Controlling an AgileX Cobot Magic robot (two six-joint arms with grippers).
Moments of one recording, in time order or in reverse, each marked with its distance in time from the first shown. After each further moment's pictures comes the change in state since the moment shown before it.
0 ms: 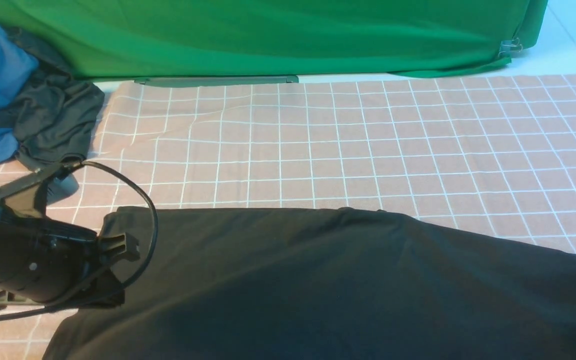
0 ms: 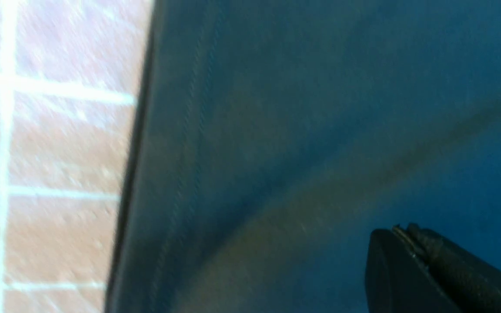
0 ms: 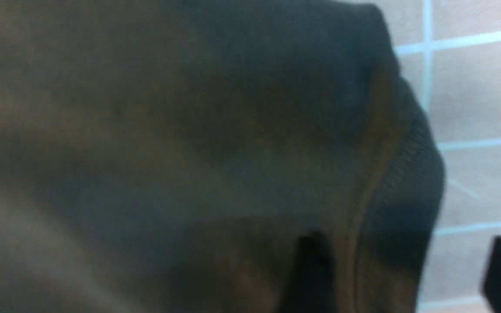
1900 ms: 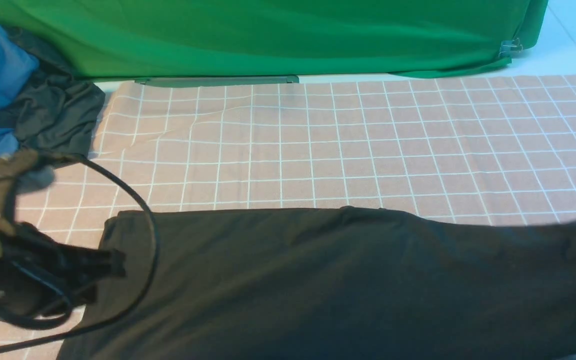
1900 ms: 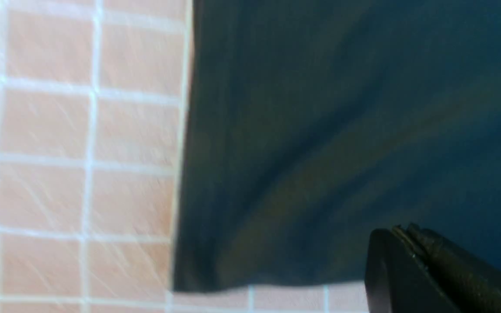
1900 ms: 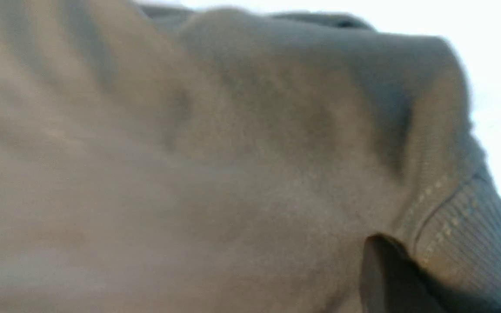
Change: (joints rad) right arm 0.016 0.014 -0.244 0.081 0.192 -0.072; left arm -0.272 -0.285 -0.029 0.406 0.117 -0.425
